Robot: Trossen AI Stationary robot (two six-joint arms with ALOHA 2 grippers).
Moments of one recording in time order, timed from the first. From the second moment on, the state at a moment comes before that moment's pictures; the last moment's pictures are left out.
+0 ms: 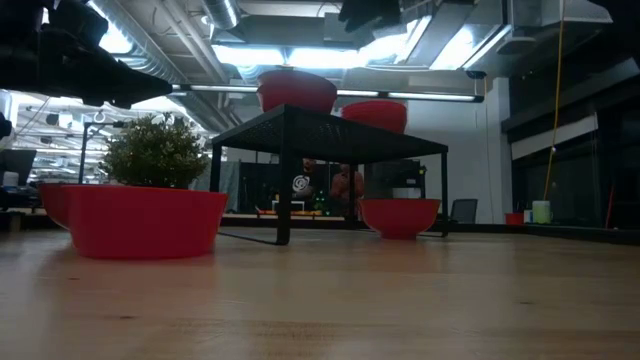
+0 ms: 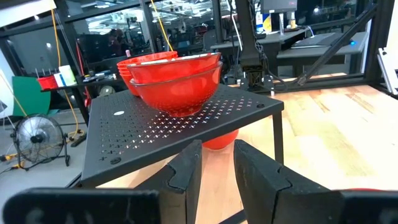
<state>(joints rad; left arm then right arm) 0.02 0.00 0.05 -0.06 -0.22 0.15 -0.25 1.83 2.35 -1.33 0.10 0.04</state>
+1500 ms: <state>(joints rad) 0.02 0.00 0.05 -0.06 -0.22 0.15 0.18 1.50 1.36 -0.98 0.38 0.02</state>
